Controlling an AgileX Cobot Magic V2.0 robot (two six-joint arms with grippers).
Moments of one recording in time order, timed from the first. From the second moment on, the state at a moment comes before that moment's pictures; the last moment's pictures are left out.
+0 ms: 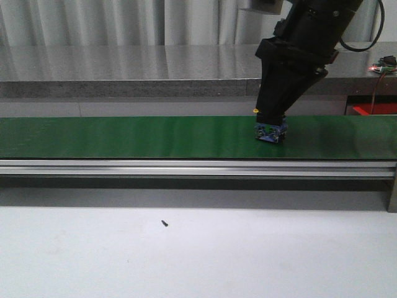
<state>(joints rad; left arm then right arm) 0.18 0.55 -0.62 -0.36 0.85 0.40 0.26 1.88 -1.54 0.36 0.96 -0.56</state>
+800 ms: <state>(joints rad) 0.18 0.55 -0.62 -0.36 0.85 0.40 -0.06 1.53 -1.35 -0.05 1.05 0.17</state>
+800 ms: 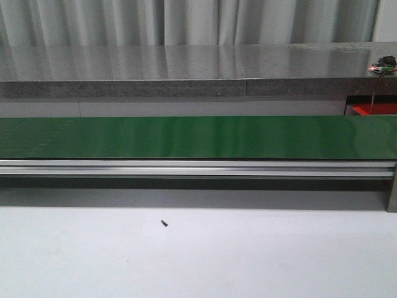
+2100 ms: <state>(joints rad) 0.18 0.55 -0.62 -0.36 0.85 0.40 -0.47 1.64 -1.05 -0.13 0.83 0.34</state>
